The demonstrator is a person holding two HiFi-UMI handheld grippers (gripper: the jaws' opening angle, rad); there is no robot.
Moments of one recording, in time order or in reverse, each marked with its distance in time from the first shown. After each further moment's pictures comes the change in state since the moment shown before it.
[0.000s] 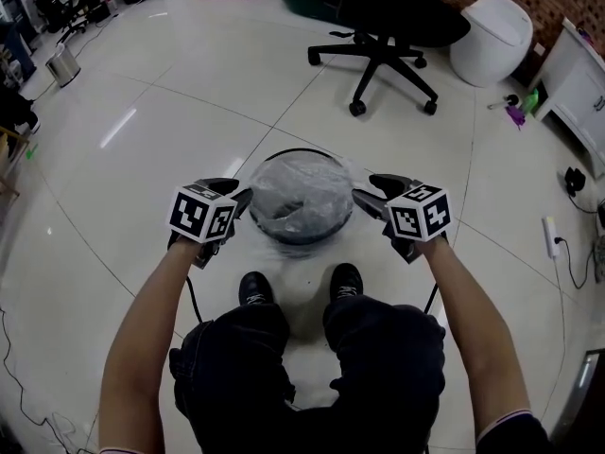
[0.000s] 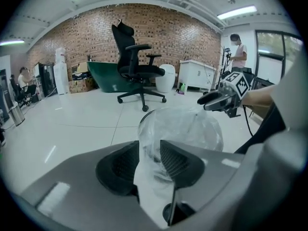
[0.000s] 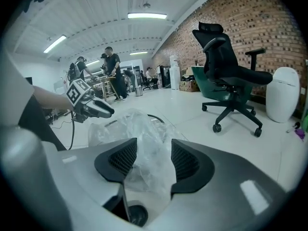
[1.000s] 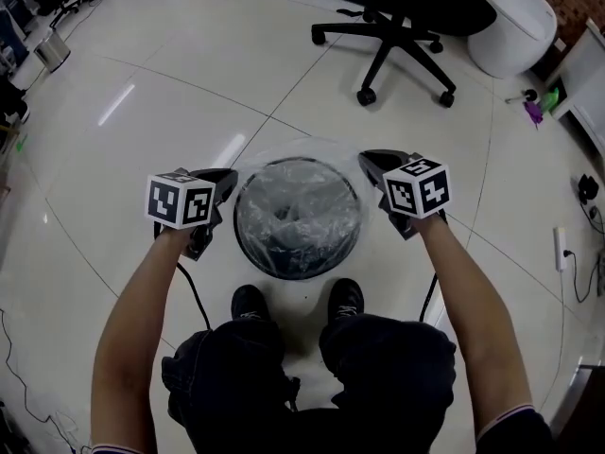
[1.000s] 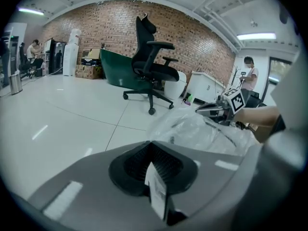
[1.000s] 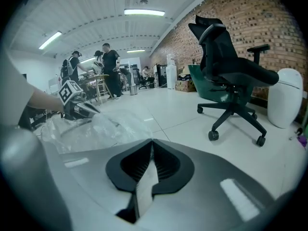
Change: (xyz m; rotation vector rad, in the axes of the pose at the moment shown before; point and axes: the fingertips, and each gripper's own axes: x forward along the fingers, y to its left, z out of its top) left arm 0.064 0.061 0.016 -0.222 -0.046 -0.054; right arm 0.079 -0.085 0.036 -0.017 0.000 -0.046
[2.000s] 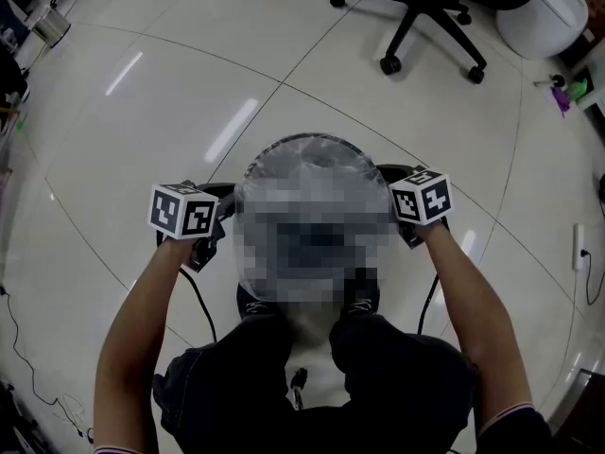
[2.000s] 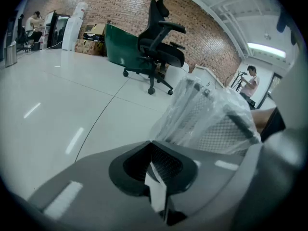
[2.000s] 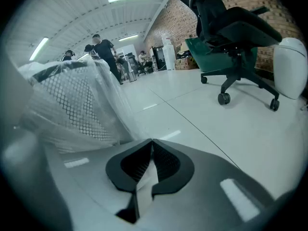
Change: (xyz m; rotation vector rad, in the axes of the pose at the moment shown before) left arm 0.027 0.010 -0.100 -0.130 0.156 -0.101; right arm 0.066 0.003 -0.119 0.119 0.180 0.078
